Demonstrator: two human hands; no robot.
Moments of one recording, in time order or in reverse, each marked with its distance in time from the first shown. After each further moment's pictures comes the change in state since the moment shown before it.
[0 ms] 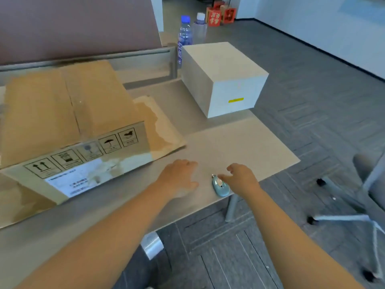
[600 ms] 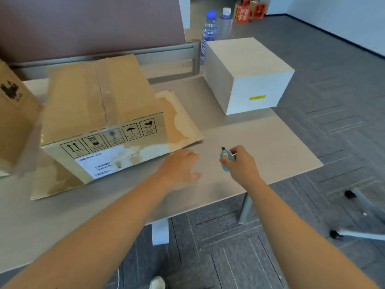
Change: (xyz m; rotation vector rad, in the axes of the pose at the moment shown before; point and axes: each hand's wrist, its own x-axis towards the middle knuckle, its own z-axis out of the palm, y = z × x) left_hand -0.028 -0.013 -0.003 -0.005 0.101 -0.074; right_hand 0.000 -0.024 0.007 0.355 0.102 -0.197
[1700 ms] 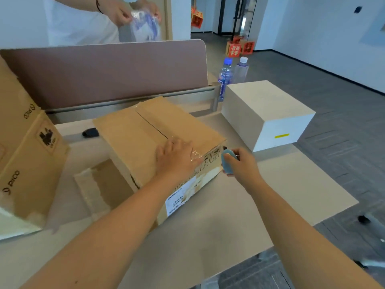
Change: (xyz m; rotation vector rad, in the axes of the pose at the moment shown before) left_hand 0.019 -0.123 -0.102 0.031 0.286 -0.209; right_hand 0.039 -0.146 0.050 0.325 0.104 -0.050
